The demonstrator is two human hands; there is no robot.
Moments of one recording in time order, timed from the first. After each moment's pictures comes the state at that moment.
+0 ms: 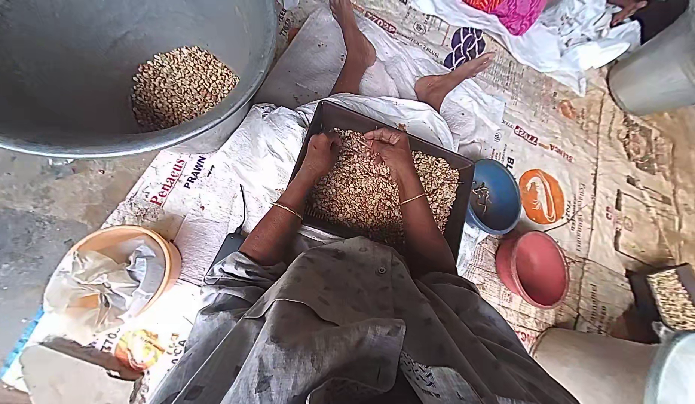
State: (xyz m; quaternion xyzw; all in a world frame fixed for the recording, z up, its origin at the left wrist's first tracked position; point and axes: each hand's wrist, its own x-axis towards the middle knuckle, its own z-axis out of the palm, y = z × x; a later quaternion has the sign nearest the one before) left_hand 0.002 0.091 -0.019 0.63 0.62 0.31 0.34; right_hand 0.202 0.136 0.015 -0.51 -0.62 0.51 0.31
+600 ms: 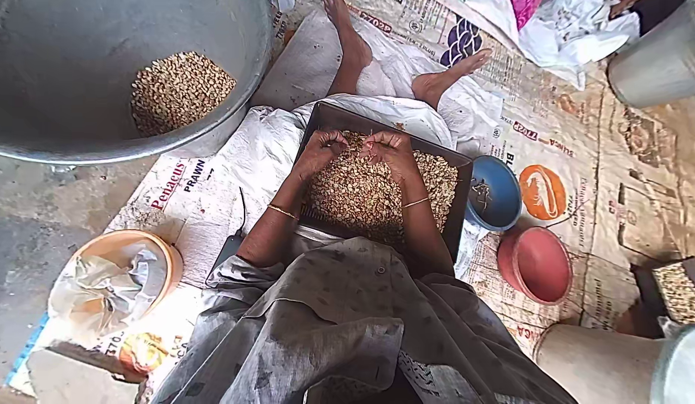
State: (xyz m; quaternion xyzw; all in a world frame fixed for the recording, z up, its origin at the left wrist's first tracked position) left_hand -0.006 0.091 -0.025 0.62 0.46 0.46 0.43; right_hand 0.215 0.125 0.018 -0.42 -0.63 0.56 0.34
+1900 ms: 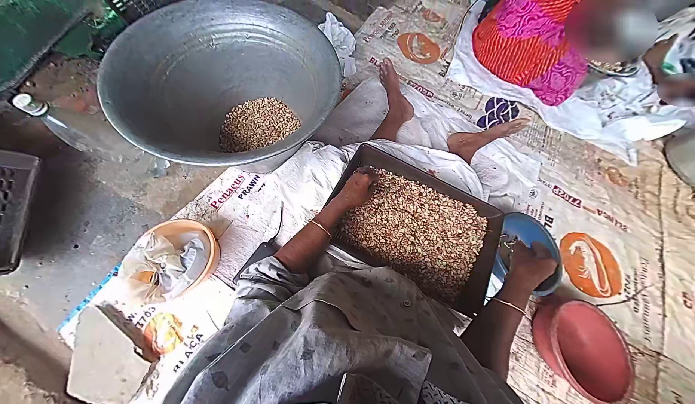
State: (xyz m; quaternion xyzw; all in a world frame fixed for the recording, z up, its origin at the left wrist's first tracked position) left_hand 0.005 0.088 -0.025 0.74 0.56 0.28 0.25; right_hand 0.423 0.066 0.031 -0.81 -0.49 0.11 0.31
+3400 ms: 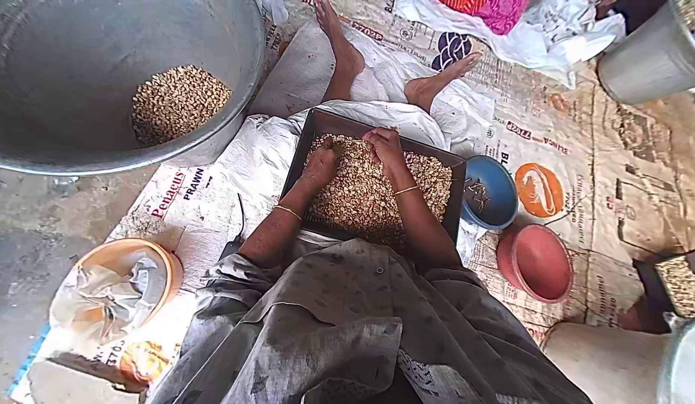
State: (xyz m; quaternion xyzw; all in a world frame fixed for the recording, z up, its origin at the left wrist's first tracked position) left_hand 0.022 0.090 -0.026 0.73 0.59 0.23 0.26; right_hand 0.203 0.152 0.008 -0.58 -0.62 0.43 0.32
